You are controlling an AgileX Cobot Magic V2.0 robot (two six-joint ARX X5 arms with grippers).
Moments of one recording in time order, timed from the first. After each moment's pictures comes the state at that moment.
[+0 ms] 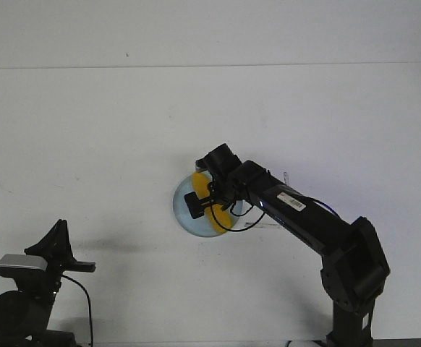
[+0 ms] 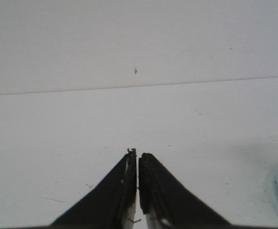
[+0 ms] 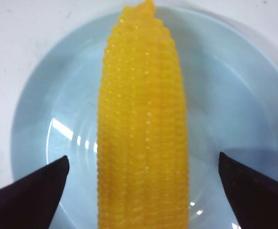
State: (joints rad) left arm -0.12 0.13 0.38 -0.14 -0.06 0.03; right arm 0.63 1.92 1.50 -0.74 -0.18 0.27
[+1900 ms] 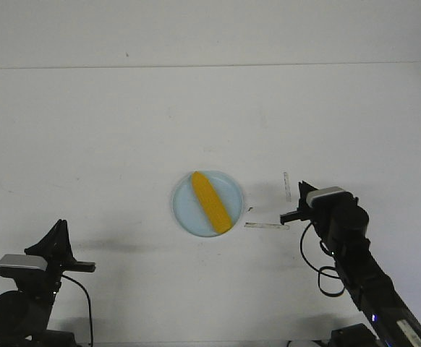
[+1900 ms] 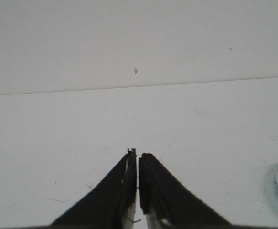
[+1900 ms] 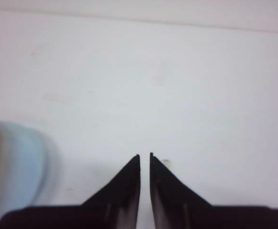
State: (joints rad) left arm -0.12 0.13 0.38 -0.14 -0.06 0.03; right arm 0.18 0.94 0.48 0.14 -0.05 0.04
